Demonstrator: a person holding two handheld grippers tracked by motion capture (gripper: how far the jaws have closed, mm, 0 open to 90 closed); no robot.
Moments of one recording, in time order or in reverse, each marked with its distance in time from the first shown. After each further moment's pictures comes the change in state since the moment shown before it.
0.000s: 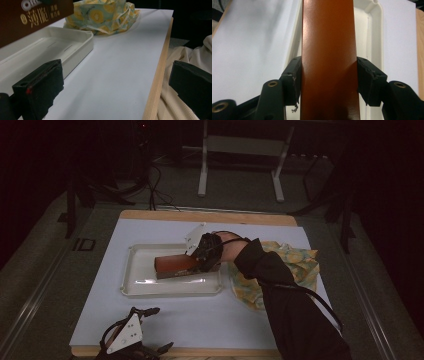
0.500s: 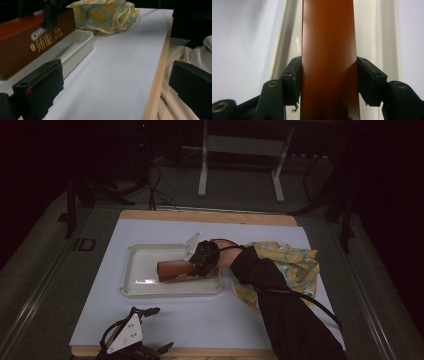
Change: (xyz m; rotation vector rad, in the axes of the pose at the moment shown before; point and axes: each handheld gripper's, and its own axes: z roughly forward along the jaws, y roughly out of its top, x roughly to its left) left arm 0.000 0.000 0.000 0.002 -0.003 0.004; right arm -0.001 -0.019 0.040 0.044 -0.005 0.044
